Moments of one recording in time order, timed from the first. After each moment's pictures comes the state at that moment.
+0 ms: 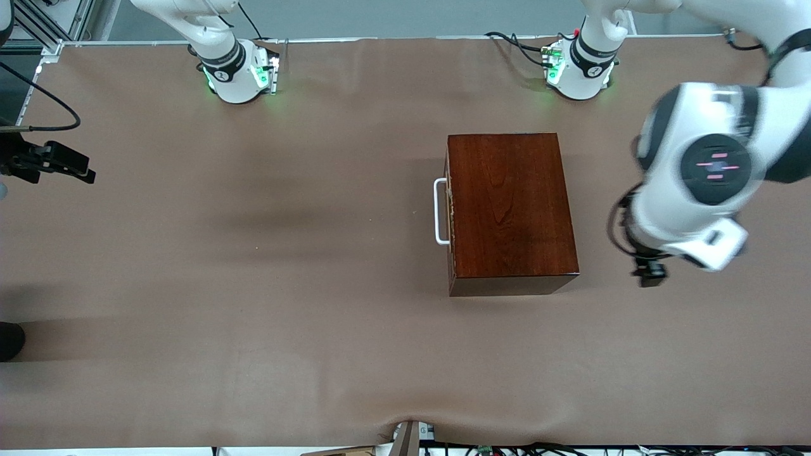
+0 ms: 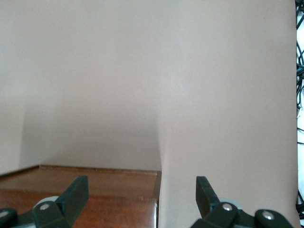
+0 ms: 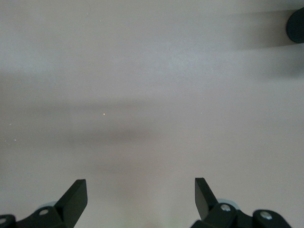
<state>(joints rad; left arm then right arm) -0.17 0.42 -0.08 -1.25 0.23 1.57 -1.85 -0.05 0.05 -0.01 -1.52 0.00 1.51 -0.04</state>
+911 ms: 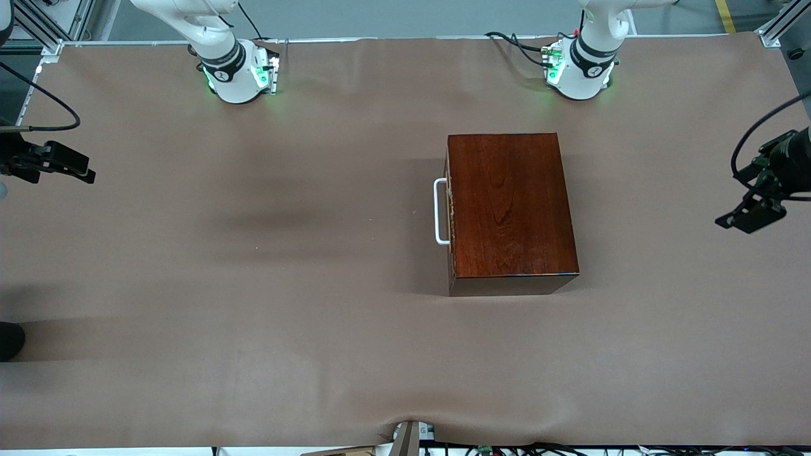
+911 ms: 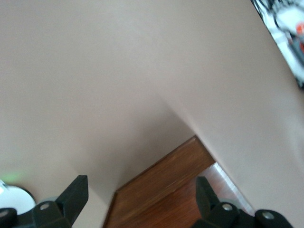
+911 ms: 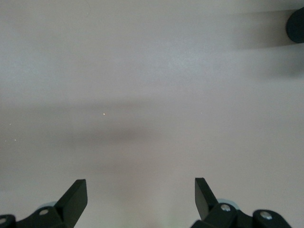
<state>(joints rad) 0.05 0.13 -0.08 -1.42 -0.02 1.55 -0.89 -0.05 0.05 -0.01 -1.52 0.00 1.51 -0.04</state>
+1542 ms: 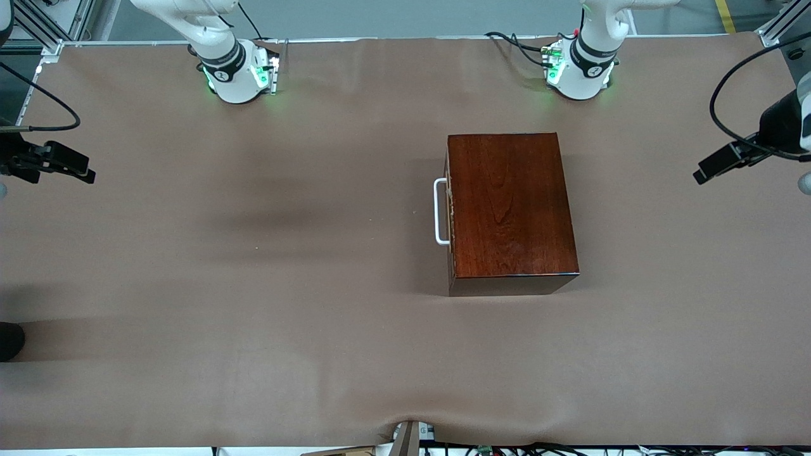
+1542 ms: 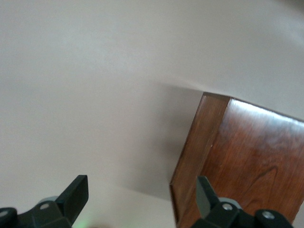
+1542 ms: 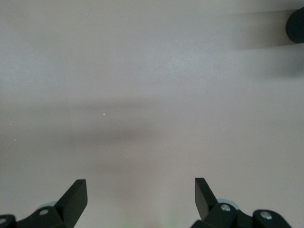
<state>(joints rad) -0.04 0.00 0.00 -1.55 -0.02 1.55 -0.31 -0.05 0.05 -0.01 -1.52 0.00 1.51 -0.04</state>
